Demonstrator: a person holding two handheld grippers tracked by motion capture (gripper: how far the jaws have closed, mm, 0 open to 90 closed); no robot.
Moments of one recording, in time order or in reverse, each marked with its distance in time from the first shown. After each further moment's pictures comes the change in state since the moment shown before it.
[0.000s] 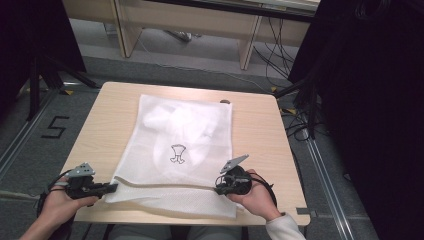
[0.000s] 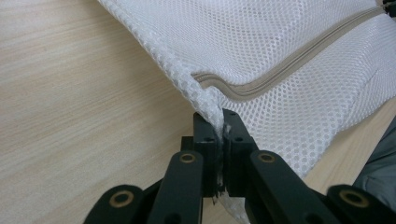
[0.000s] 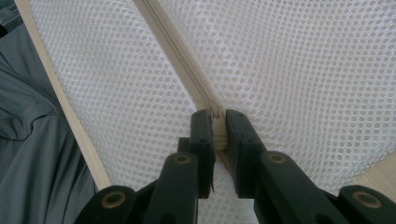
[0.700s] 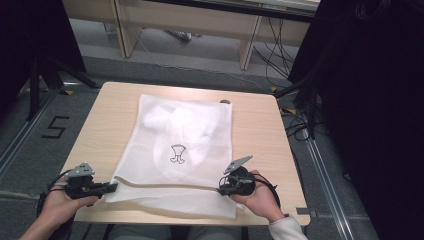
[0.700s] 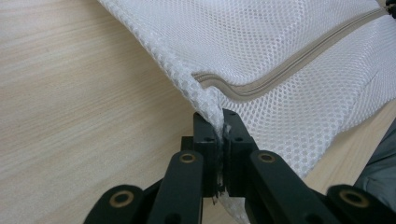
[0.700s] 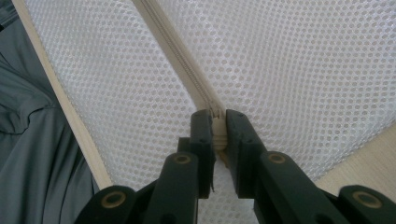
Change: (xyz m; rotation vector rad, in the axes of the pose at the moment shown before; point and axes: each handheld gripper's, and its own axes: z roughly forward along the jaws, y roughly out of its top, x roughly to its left) left arm 0.000 0.000 -0.001 -0.003 0.004 -0.002; right arm -0.004 -0.008 -0.005 0.006 -0.007 0.017
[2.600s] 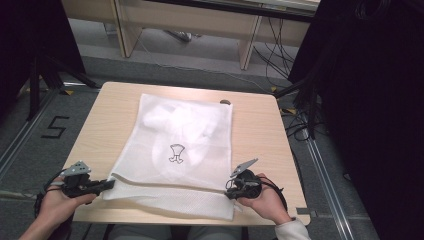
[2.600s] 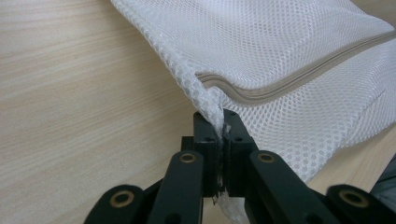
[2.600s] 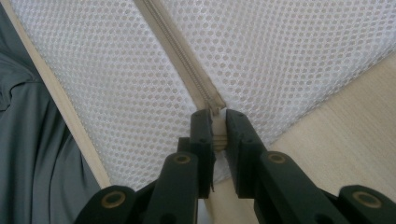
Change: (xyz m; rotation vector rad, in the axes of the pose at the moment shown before) left arm 0.004 0.001 -0.005 -0.036 0.041 -0.027; right arm -0.010 -0.018 -0.002 0.050 -0.016 0.010
